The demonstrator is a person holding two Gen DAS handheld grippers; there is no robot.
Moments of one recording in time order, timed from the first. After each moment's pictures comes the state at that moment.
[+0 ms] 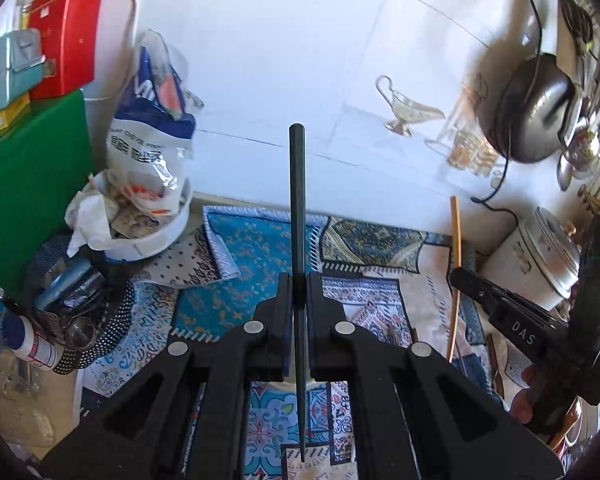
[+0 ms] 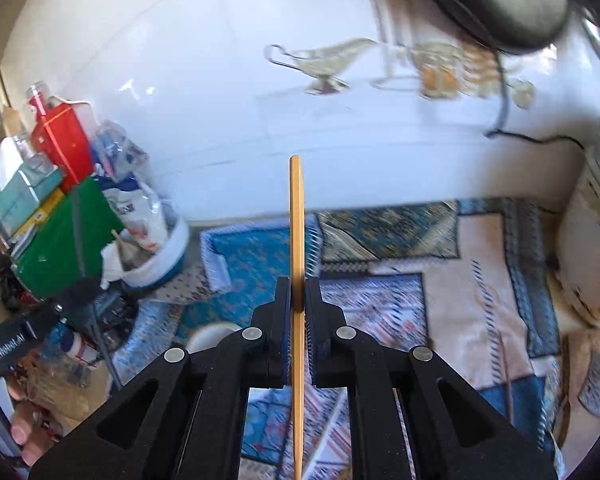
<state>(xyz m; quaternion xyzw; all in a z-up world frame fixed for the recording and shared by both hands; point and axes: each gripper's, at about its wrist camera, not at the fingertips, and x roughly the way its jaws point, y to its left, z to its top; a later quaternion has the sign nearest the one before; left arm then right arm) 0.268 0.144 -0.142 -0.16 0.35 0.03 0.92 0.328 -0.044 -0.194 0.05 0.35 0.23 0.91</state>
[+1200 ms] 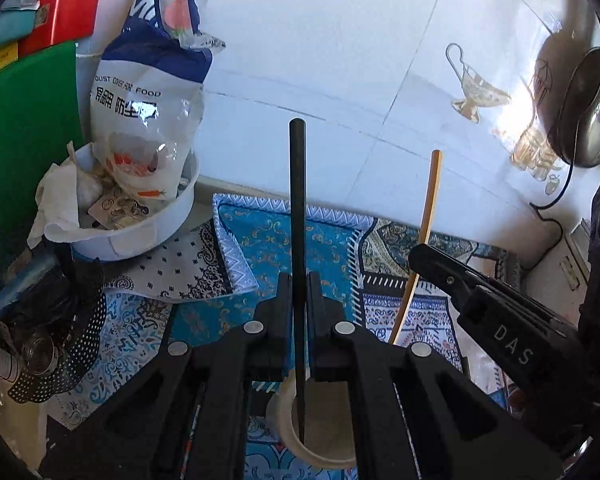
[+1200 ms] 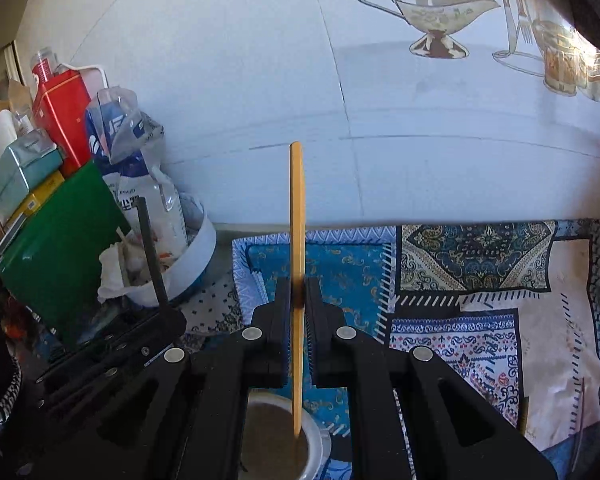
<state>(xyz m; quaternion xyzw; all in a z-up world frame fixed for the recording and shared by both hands) 0.332 0.166 -0.230 -0.16 0.35 0.05 0.92 0.376 0.031 -0.247 0.04 0.36 0.27 0.89</state>
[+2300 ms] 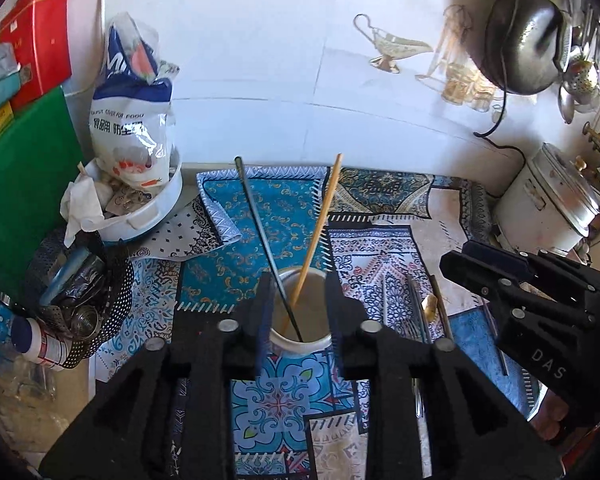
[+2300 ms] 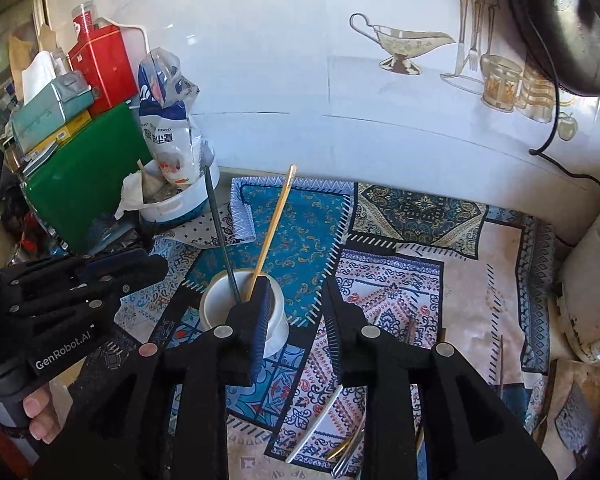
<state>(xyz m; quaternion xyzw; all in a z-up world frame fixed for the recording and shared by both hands) 0.262 0.114 -0.169 -0.08 0.41 0.01 0.91 0.291 -0.029 -0.195 -0.04 0.39 0.24 0.89</state>
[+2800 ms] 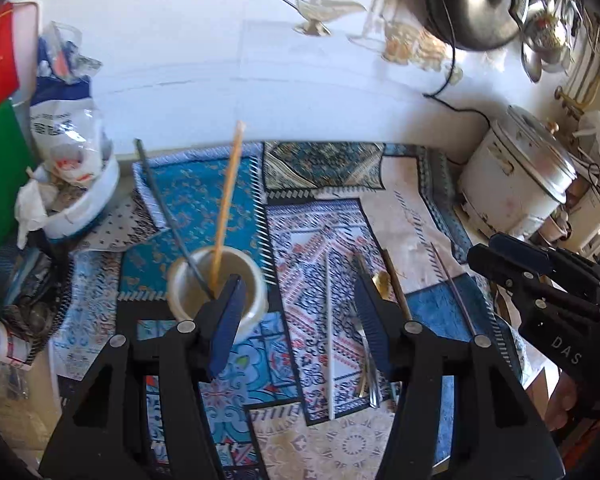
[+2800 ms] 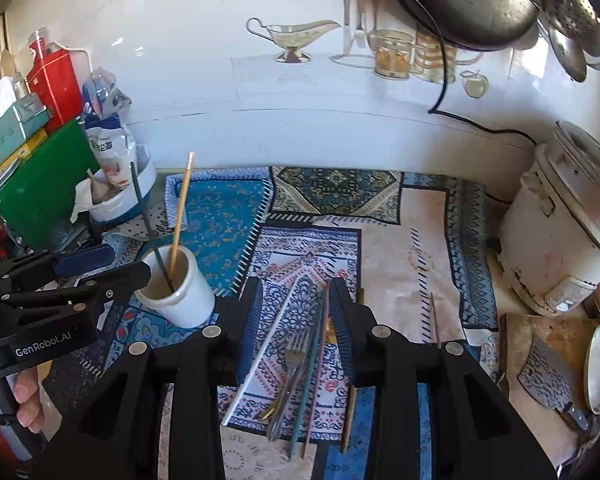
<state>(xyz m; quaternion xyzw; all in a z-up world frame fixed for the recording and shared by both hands) 0.274 0.043 -0.187 -0.06 0.44 -0.06 0.89 0.278 -0.116 -0.207 -0.02 0.41 0.15 0.90</state>
